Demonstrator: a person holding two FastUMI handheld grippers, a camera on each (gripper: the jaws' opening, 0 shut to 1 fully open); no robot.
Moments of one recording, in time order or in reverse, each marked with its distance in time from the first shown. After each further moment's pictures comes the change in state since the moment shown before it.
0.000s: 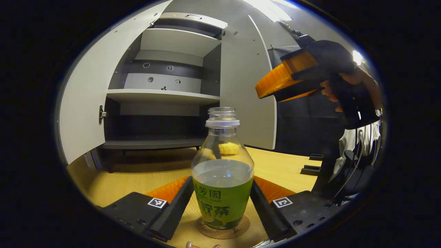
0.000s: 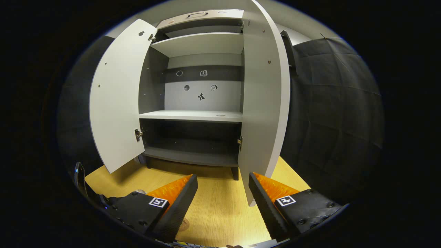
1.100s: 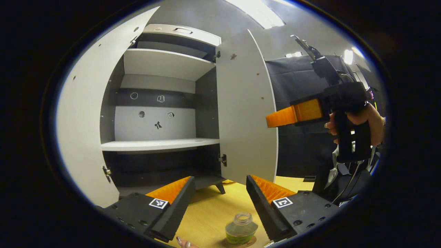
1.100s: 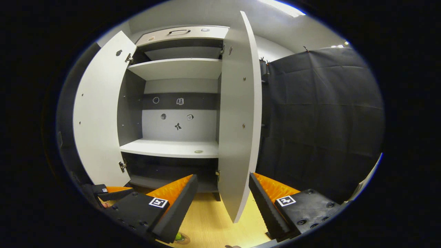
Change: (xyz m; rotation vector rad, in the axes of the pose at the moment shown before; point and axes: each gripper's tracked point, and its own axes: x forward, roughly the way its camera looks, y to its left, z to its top) left arm -0.017 0.049 0.190 0.094 -0.076 -0.055; right arm -0.030 -0.033 0.135 0.031 -0.178 -0.253
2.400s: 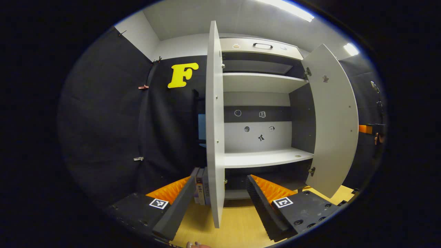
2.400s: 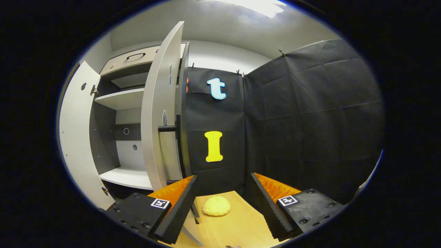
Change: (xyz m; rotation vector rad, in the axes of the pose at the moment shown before) left arm -0.185 0.174 0.097 -0.023 0.084 0.789; right arm 0.073 -0.126 0.069 0.102 -0.139 -0.027
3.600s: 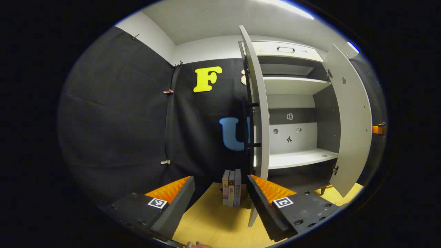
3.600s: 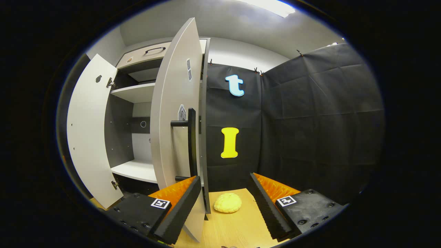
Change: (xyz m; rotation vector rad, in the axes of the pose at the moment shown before) left arm -0.010 0.082 0.014 0.001 -0.040 0.138; right arm -0.013 0.055 -0.003 -0.037 0.037 0.121
